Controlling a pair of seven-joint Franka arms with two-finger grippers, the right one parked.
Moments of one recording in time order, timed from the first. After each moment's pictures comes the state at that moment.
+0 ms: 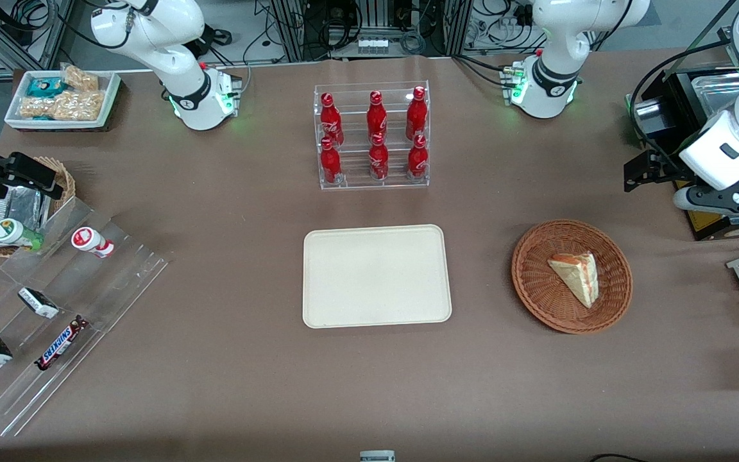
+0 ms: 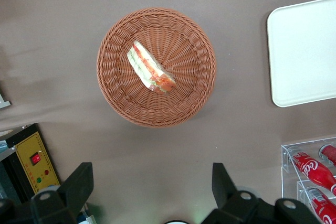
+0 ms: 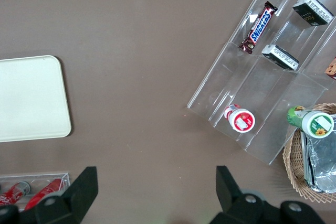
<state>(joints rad) -0.01 0.00 -0.06 -1.64 0.00 1.55 0.07</state>
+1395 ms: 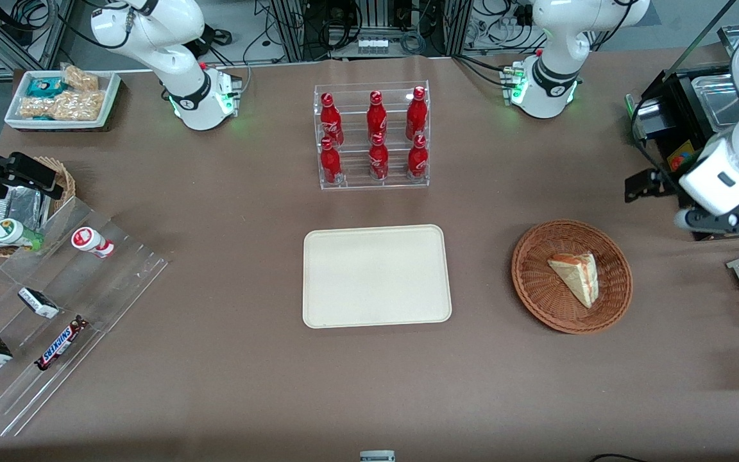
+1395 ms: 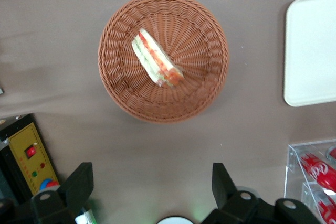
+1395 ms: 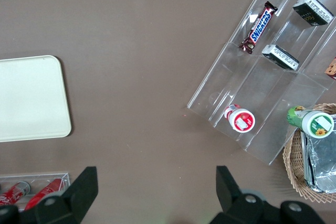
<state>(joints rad) 0.01 0.08 -0.05 -1.67 0.00 1.60 0.07</state>
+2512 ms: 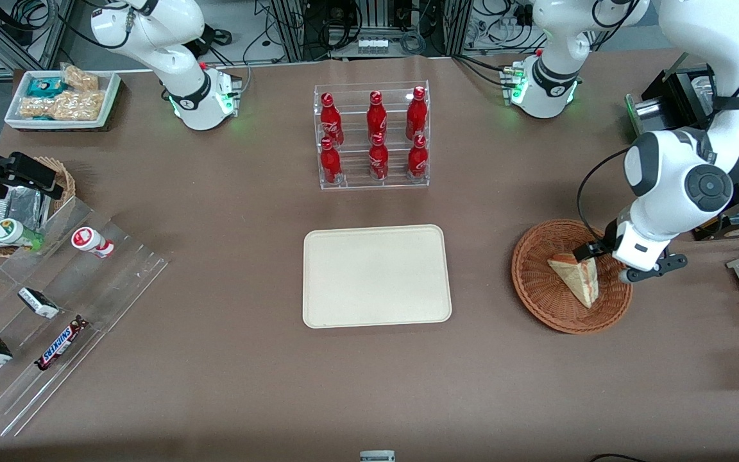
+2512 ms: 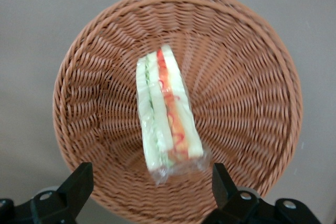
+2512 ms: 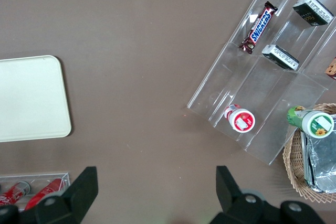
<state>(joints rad) 0.02 0.20 -0.05 -2.14 0.00 2.32 -0.44</state>
